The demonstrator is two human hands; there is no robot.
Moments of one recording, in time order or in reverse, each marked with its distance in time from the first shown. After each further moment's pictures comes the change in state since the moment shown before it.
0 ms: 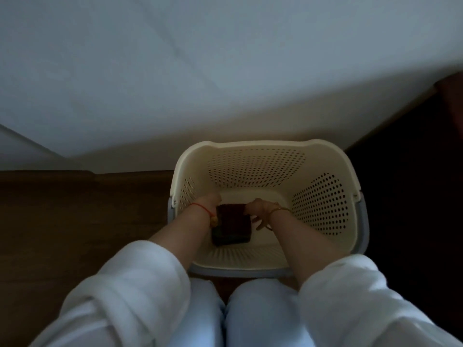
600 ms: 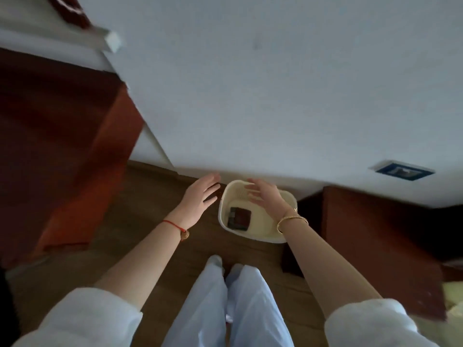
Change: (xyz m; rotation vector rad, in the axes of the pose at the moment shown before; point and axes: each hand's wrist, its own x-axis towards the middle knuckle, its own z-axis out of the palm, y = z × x) left_hand -0.494 -0.004 -0.157 -0.264 -0.296 0.613; right_hand -0.530 -0.118 -0.015 0.424 0.046 -0.423
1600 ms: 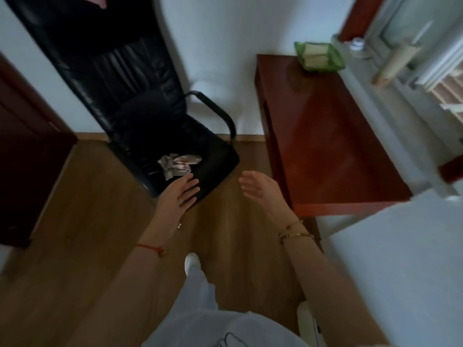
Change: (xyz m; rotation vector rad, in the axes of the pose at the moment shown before) left_hand -0.545 -0.091 -0.187 -0.832 1.197 0.643; right_hand -0.394 0.049 0.396 -0.740 -1.084 -0.258
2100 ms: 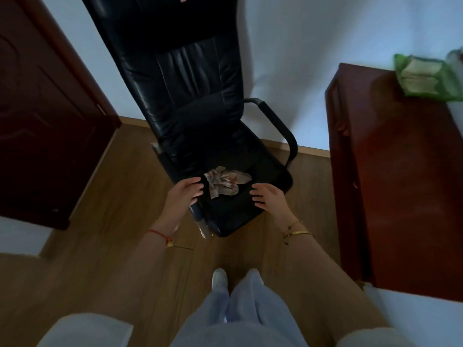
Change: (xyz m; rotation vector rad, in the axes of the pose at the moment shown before) left_hand 0.194 0.100 -0.146 0.298 0.179 -0.066; right_hand 0.228 0.008 0.182 -0.262 -0.054 0.147
